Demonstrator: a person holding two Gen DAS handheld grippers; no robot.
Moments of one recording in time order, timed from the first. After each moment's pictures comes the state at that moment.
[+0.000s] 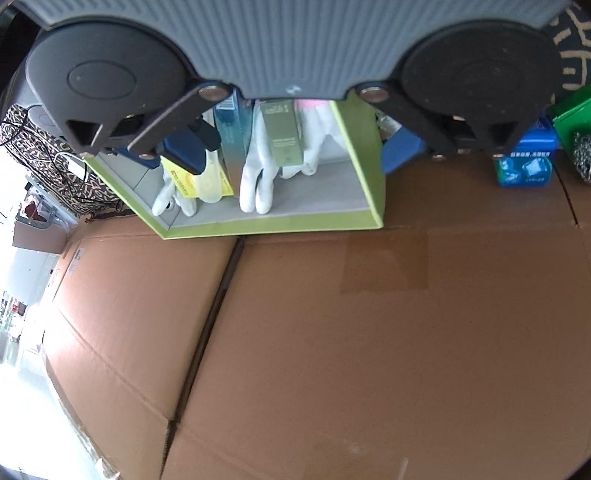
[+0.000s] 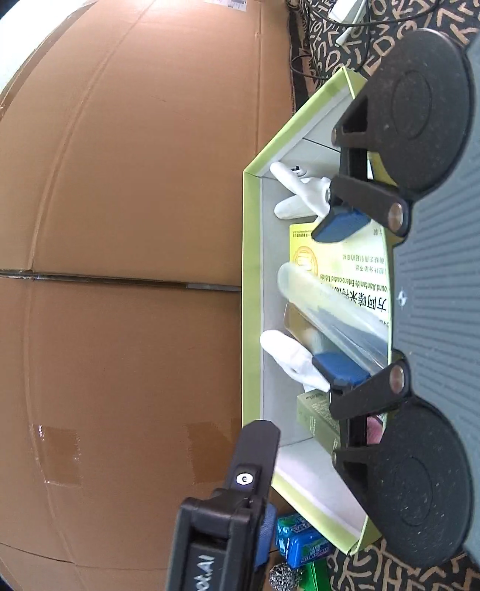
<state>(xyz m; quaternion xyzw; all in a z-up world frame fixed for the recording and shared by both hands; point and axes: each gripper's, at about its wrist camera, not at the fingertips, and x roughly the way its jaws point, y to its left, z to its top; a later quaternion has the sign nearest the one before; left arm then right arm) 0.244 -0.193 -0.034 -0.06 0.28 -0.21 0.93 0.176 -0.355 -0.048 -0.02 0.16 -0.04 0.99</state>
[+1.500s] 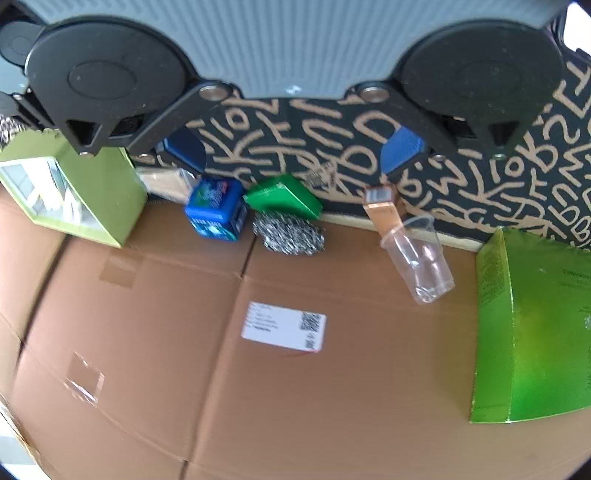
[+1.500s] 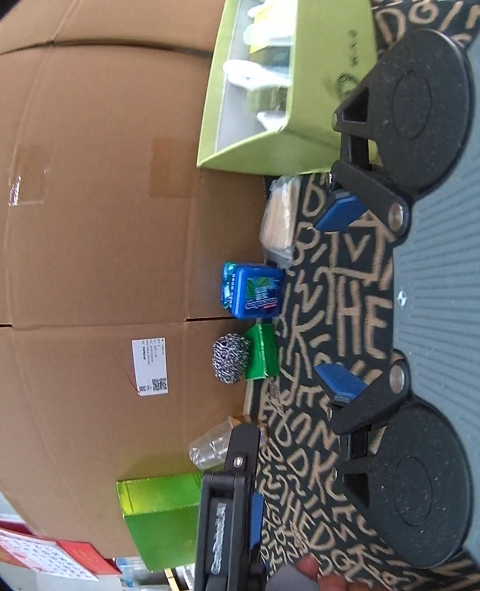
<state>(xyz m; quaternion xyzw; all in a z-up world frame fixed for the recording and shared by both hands) 0.145 0.043 -0.051 -0.11 0.27 -0.01 0.96 0.133 -0.168 -0.058 -0.03 0.22 0.14 0.96</state>
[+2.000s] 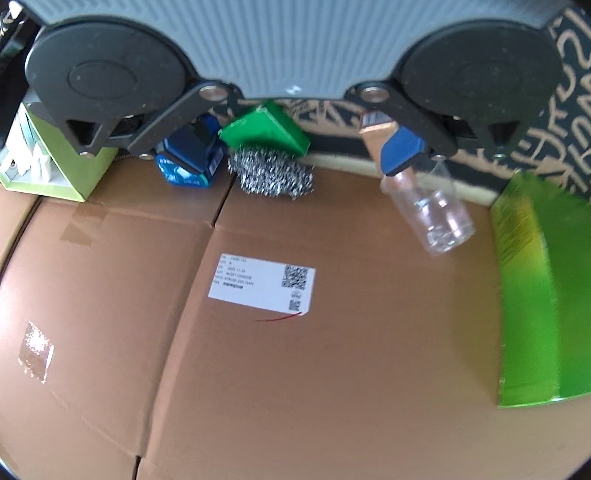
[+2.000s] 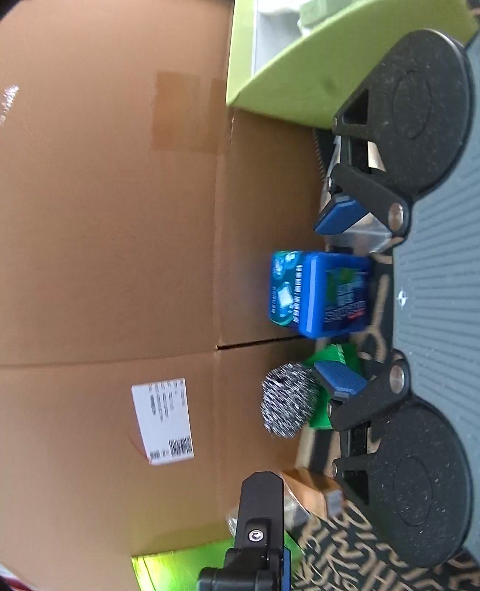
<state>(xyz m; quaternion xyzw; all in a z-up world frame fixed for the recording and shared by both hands) 0.220 0.052 -0.043 -0.10 0.27 0.00 0.96 0.243 -0.133 -0.067 0.01 0.22 0.11 0.97</state>
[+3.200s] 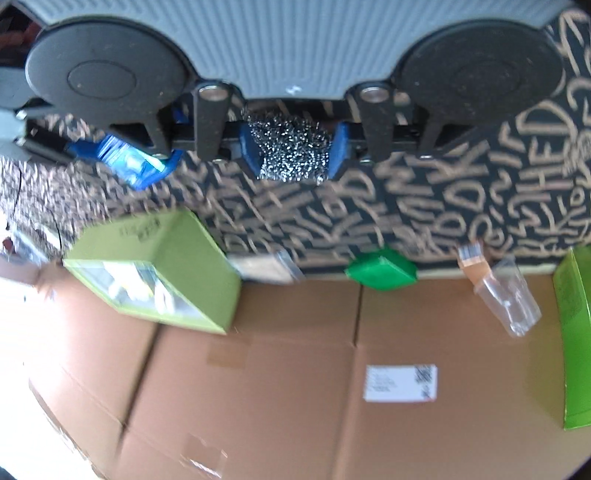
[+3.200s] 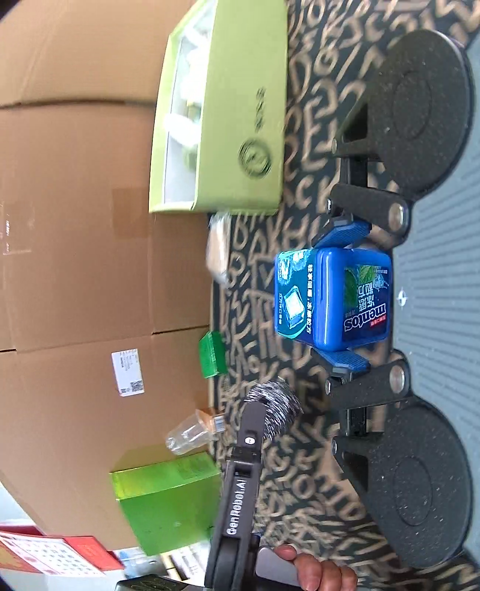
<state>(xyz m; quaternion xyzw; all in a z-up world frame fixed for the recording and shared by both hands) 0.103 -0.011 -0.068 -0.04 0.33 -0.16 0.93 0.033 -0.223 -0.062 0.00 0.26 0.14 0.95</state>
